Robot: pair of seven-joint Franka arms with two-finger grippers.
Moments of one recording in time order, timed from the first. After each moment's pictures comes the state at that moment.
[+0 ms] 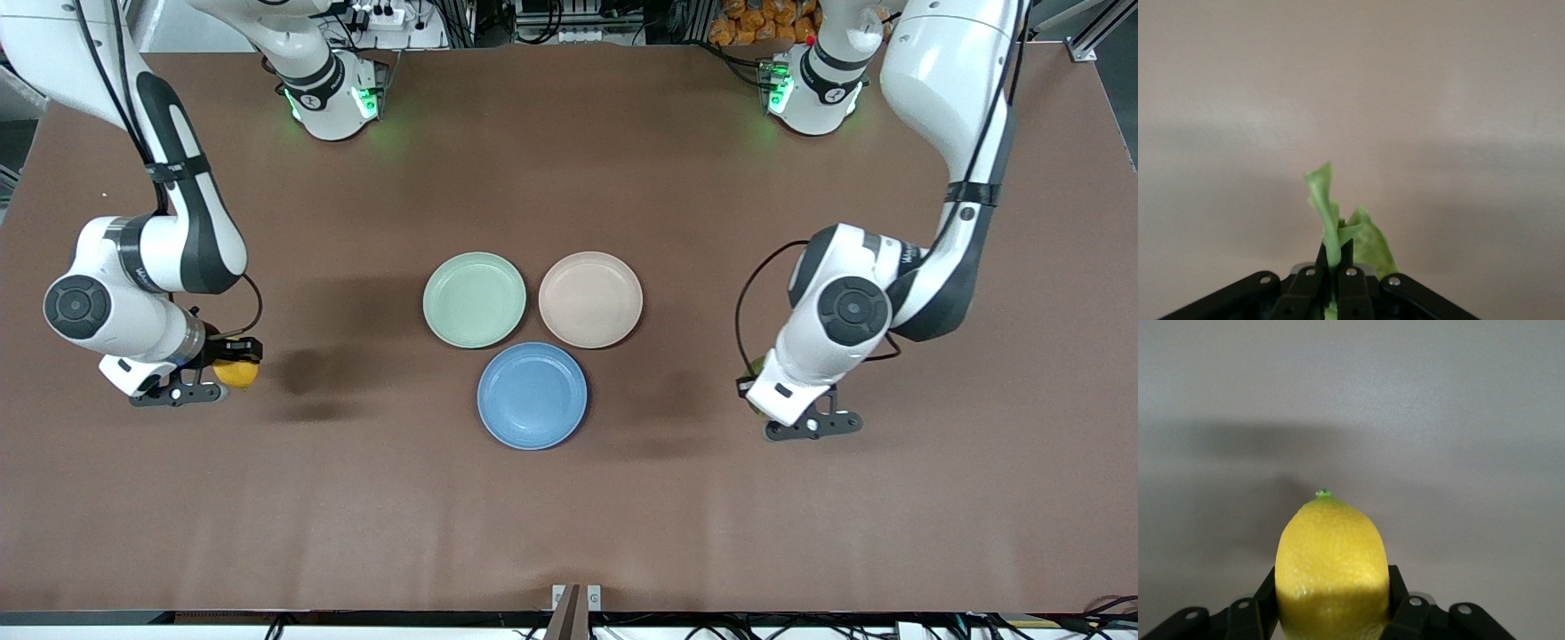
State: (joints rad) left arm -0.20 0.58 -0.14 -1.53 0.17 2.13 -0.47; right arm -0.03 0.41 -0.03 -1.92 -0.08 2.24 -0.08
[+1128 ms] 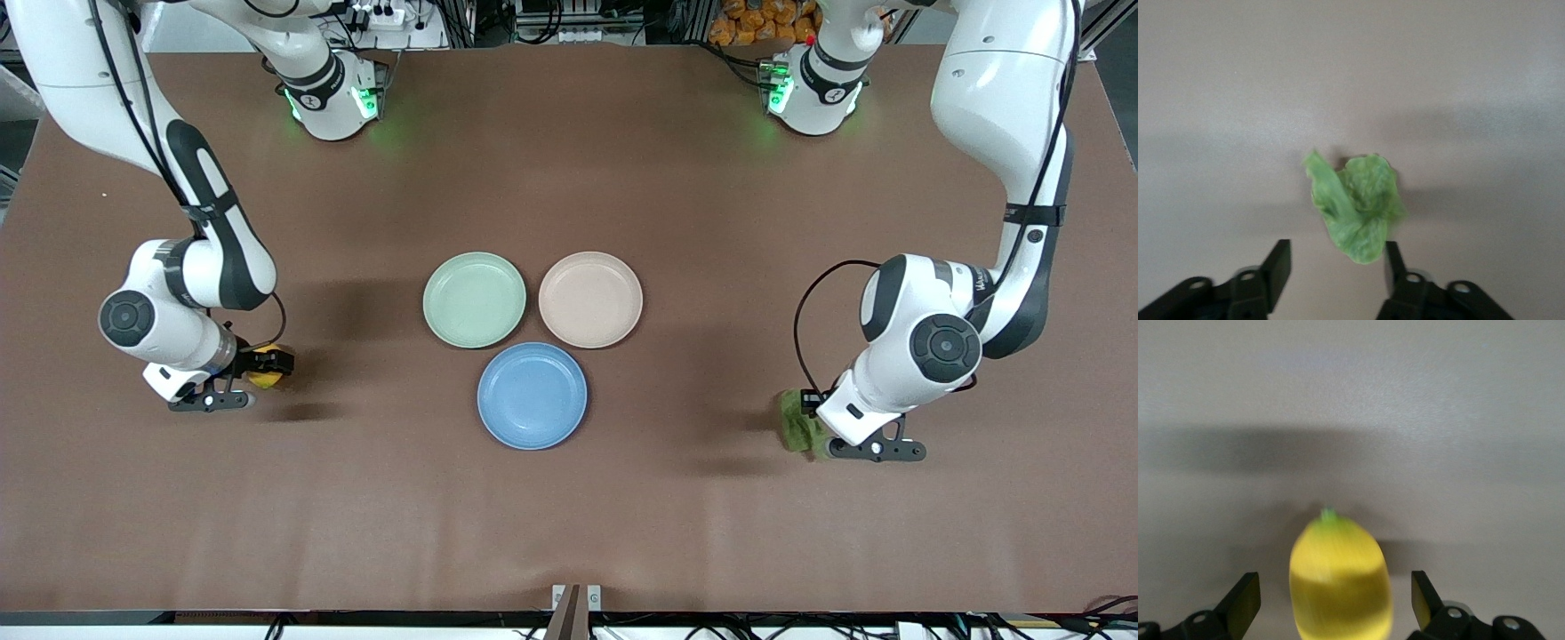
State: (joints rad) left arm -0.06 0.62 -0.15 -1.54 0.16 2.16 -0.22; right arm -0.03 0.50 -0.03 -1.93 -0.05 2.34 -0.09
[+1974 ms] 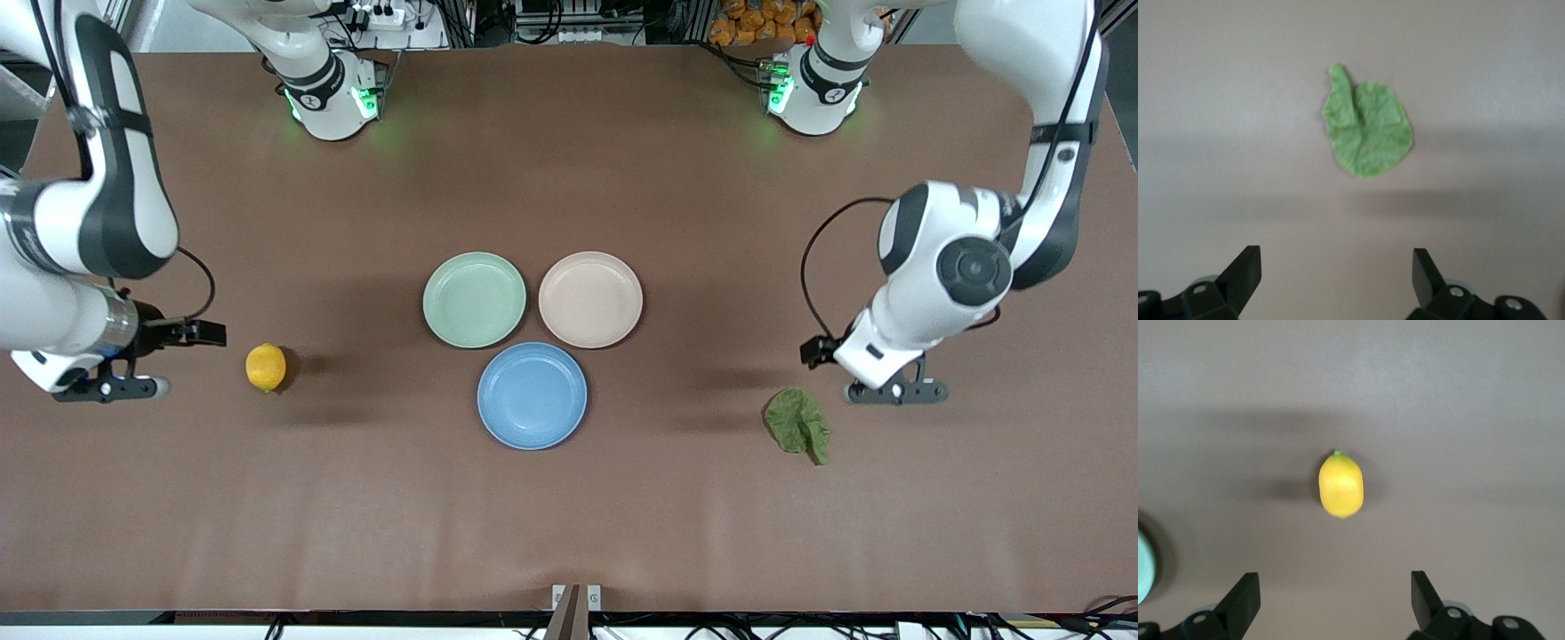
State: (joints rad) left arm -0.05 0.27 -0.16 -1.89 0.11 2.15 -0.26; right arm -0.01 0.28 -0.04 -1.66 -0.04 1.78 -0.09
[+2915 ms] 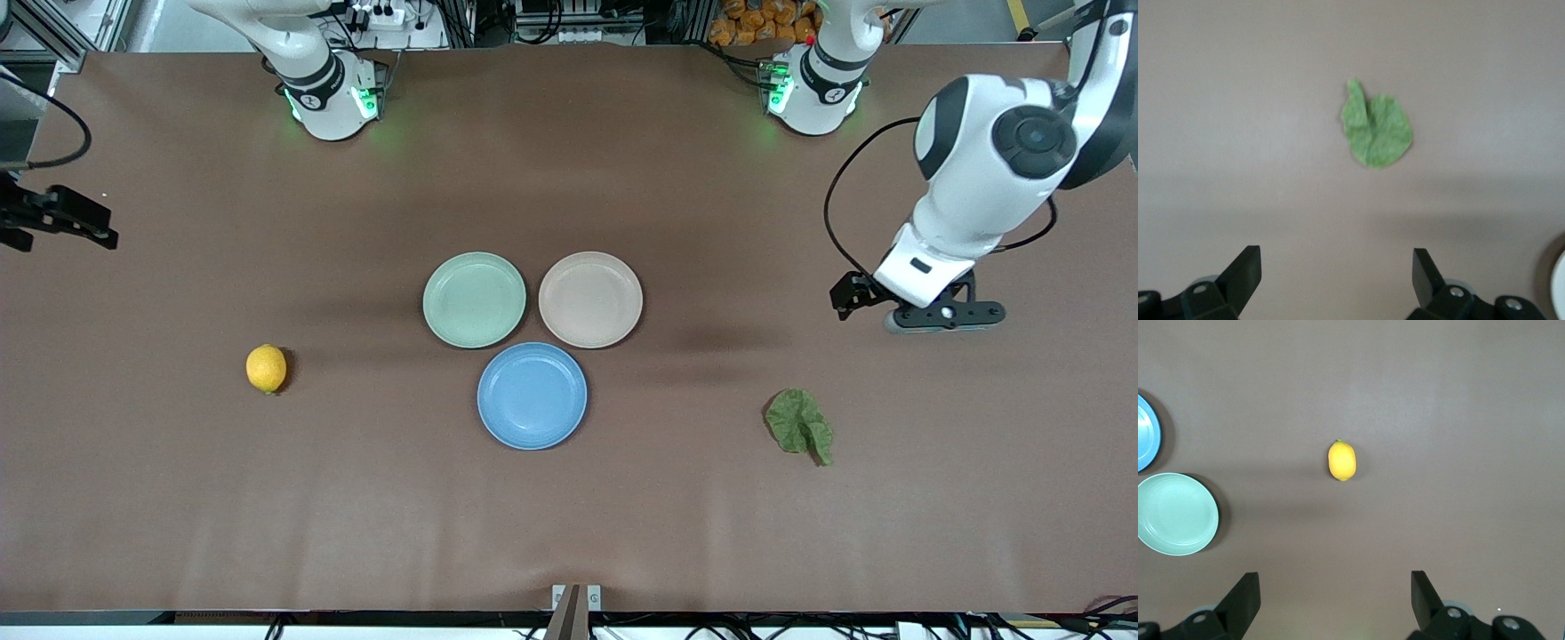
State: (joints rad) left arm -0.03 0.04 -0.16 -1.97 0.09 2.16 -0.27; right arm 0.00 0.06 -0.05 -1.43 -0.04 1.46 -0.09
